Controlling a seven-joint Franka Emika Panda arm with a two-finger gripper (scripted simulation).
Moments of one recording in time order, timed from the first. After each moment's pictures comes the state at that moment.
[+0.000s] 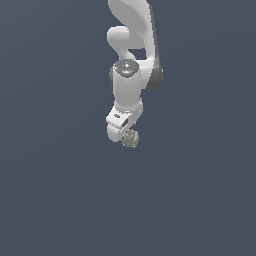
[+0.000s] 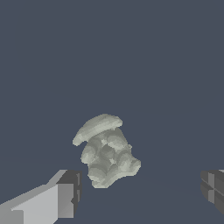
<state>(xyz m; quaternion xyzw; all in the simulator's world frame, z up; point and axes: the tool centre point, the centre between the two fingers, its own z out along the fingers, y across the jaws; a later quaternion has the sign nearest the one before) -0.046 -0.003 0.149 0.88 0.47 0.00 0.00</state>
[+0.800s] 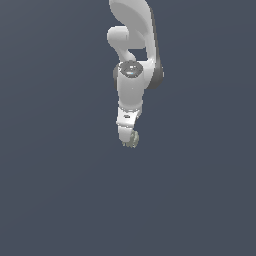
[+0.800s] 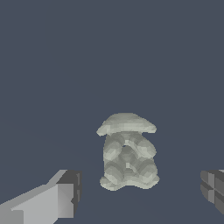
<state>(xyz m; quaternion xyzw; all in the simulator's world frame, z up) -0.064 0.009 0.136 0.79 0.62 0.00 0.00</state>
